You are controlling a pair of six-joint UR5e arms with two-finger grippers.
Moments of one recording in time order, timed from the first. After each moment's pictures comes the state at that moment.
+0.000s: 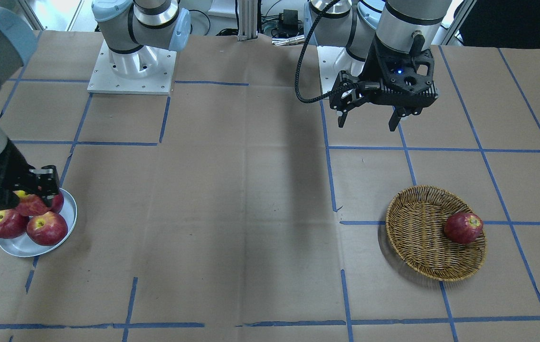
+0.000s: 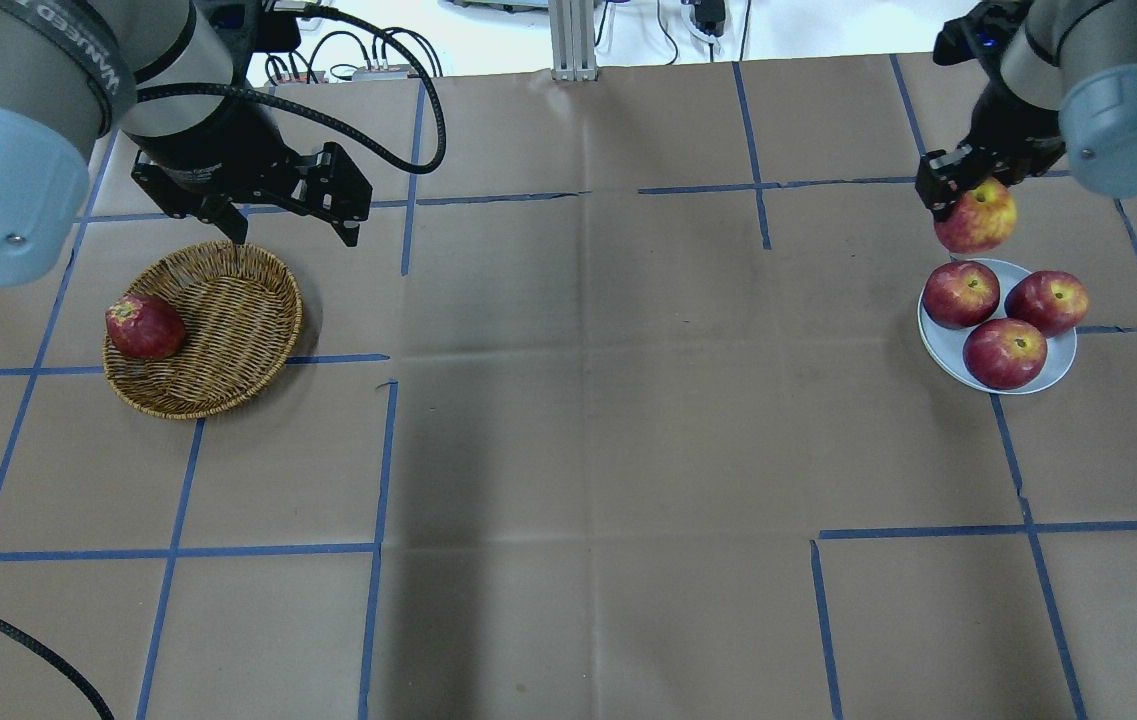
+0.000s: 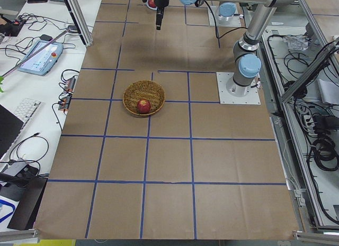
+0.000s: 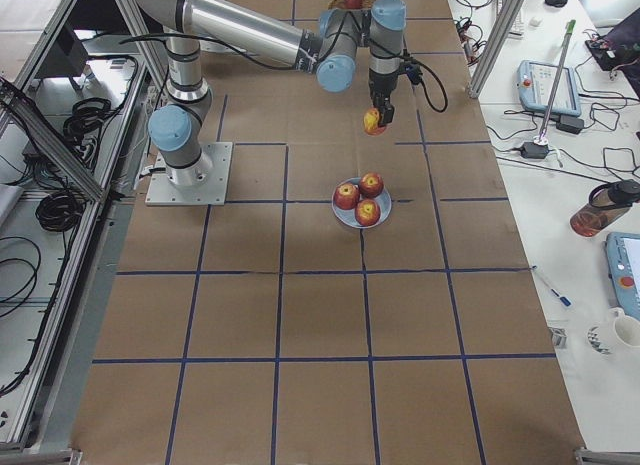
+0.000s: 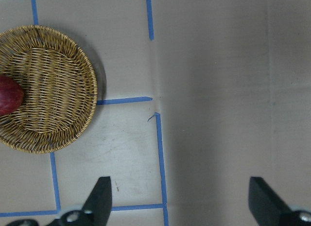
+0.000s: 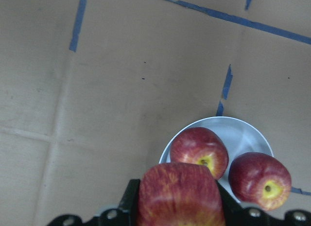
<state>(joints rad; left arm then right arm) -1.62 -1.55 -1.60 -1.47 1.58 0.03 1.30 -1.36 1.65 -1.95 -1.61 -0.53</state>
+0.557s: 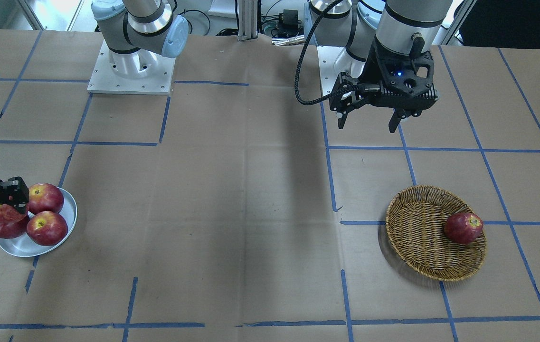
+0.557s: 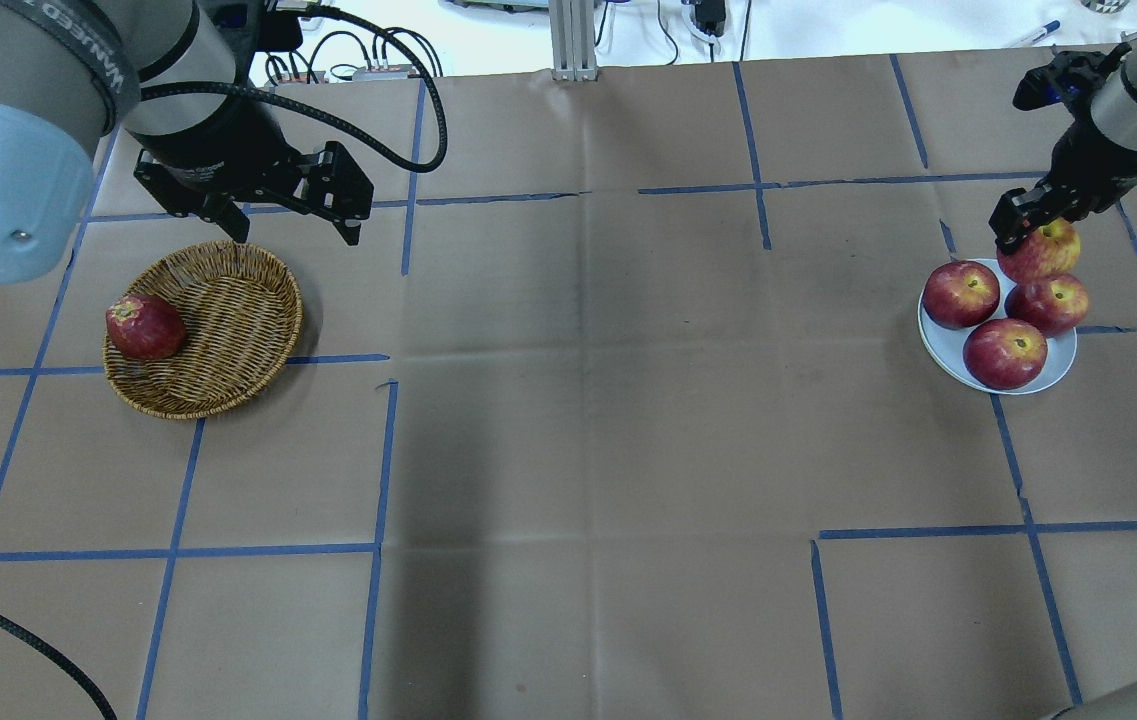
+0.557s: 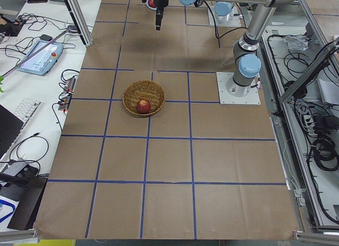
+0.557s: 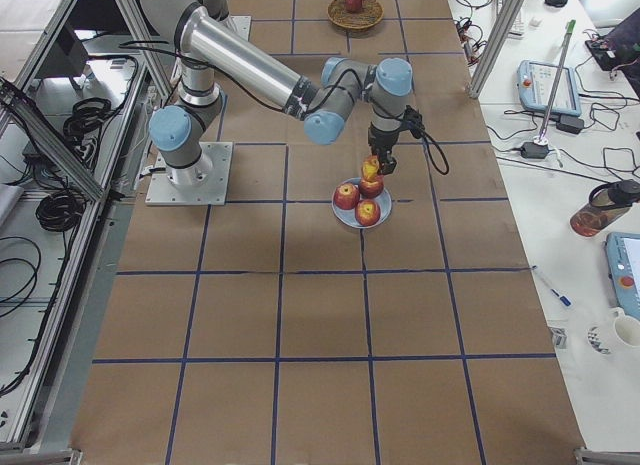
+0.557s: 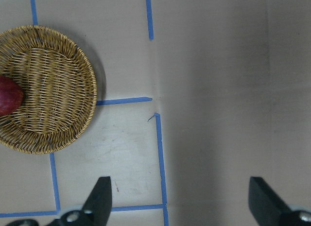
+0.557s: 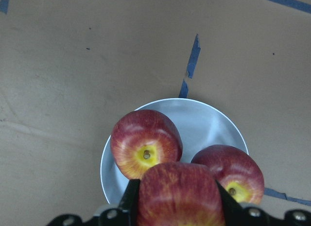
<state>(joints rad) -1.62 -1.55 -1.60 -1.46 1.58 0.03 1.16 -1.28 1.70 -2.02 -1.57 -0.68</state>
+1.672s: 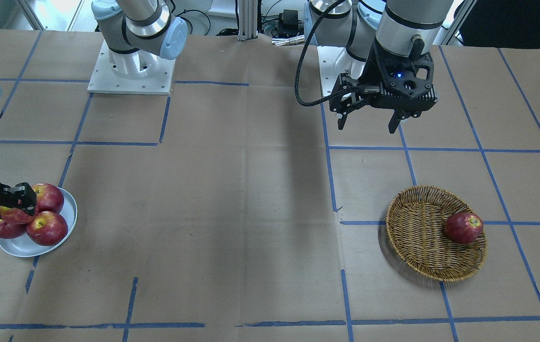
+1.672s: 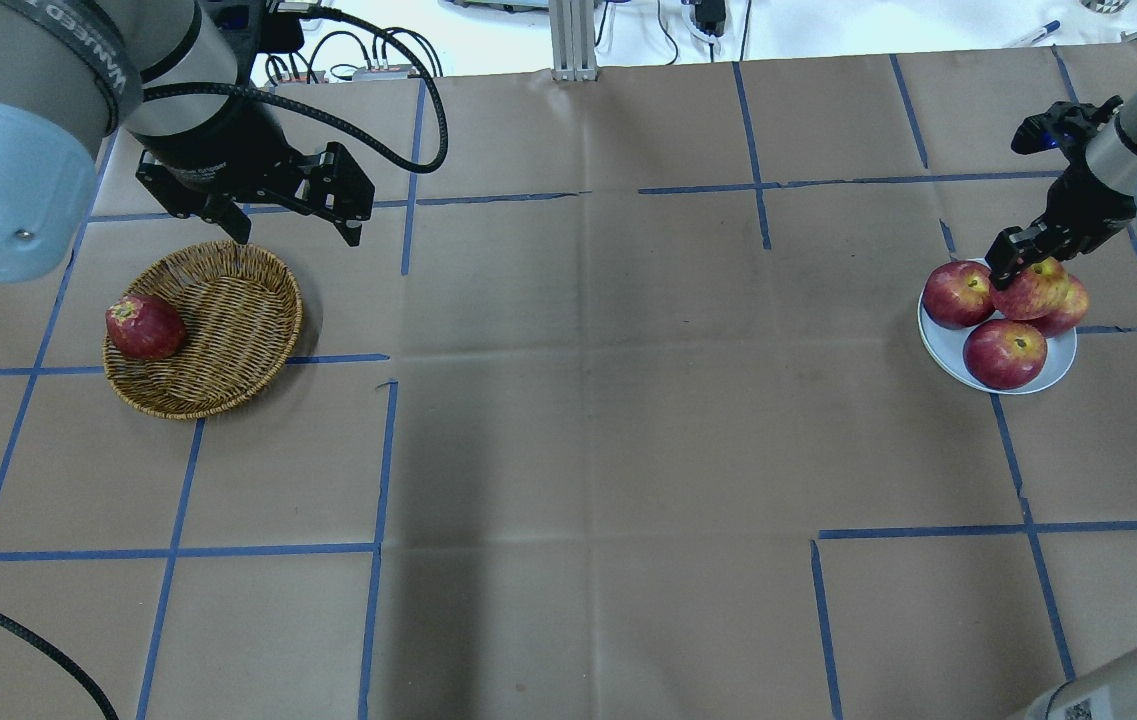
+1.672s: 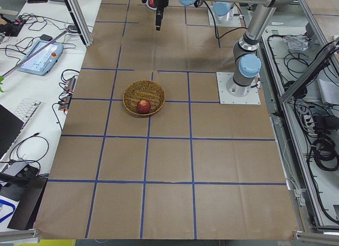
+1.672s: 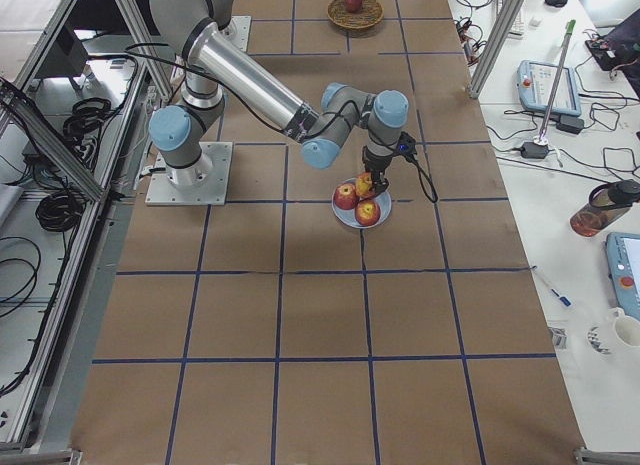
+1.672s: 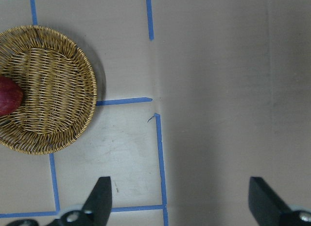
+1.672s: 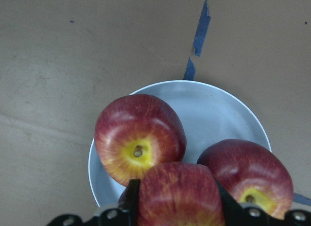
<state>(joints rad) -1.62 -1.56 -1.60 -1.46 1.58 0.03 1.13 -1.24 1.75 -2.05 -1.54 -0.70</state>
